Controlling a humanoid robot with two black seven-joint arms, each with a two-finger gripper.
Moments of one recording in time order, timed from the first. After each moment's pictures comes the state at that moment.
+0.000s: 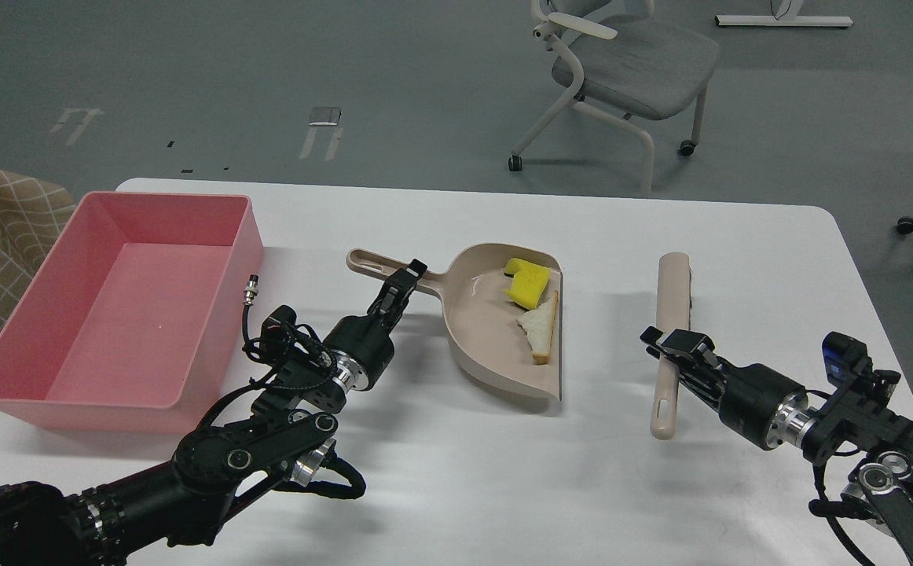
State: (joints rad) left arm -0.49 0.17 -0.44 -1.04 0.83 0.42 -0.36; right arm 0.05 -0.30 1.28 1.35 -1.51 0.49 0.07
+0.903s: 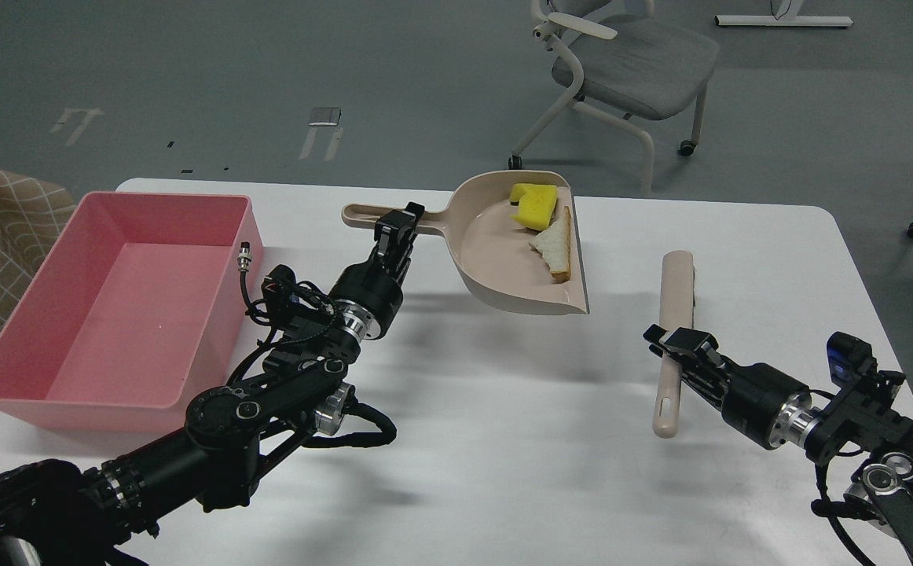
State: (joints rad) left arm -0.56 0.12 -0.57 -1.04 0.72 0.40 -0.36; right arm 0.05 -0.30 1.30 1.36 -1.51 0.49 0.07
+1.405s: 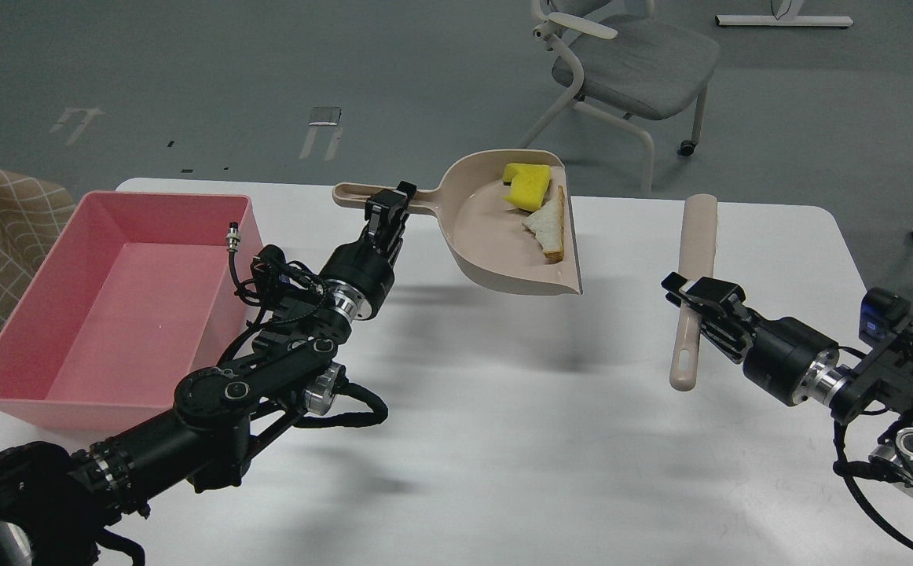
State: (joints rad) left arm -0.61 0.16 -0.57 -1.04 0.68 0.39 -0.36; right arm 0.13 -0.35 1.34 1.40 -1.43 0.49 0.08
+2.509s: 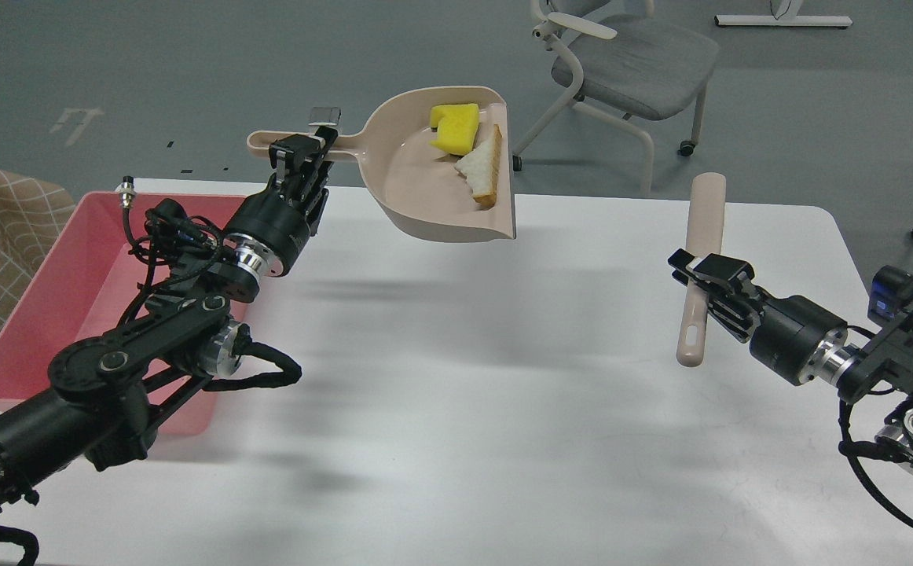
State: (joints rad) left arm -0.55 0.43 -0.69 -1.24 0.60 0.27 -0.34; right arm 0.16 -0.35 1.34 1.39 -1.43 0.49 0.08
